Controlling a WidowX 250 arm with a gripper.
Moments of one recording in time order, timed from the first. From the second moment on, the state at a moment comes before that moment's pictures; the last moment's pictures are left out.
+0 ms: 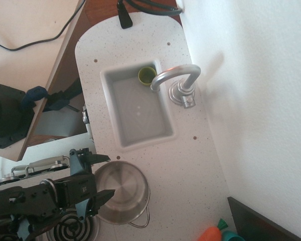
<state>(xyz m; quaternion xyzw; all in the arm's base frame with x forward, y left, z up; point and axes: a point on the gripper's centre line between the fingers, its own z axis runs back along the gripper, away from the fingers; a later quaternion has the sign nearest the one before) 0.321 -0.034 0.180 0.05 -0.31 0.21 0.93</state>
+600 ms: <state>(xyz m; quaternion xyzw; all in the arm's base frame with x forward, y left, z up) 0.319 -0.013 0.153 0.05 -0.25 0.25 0.93</state>
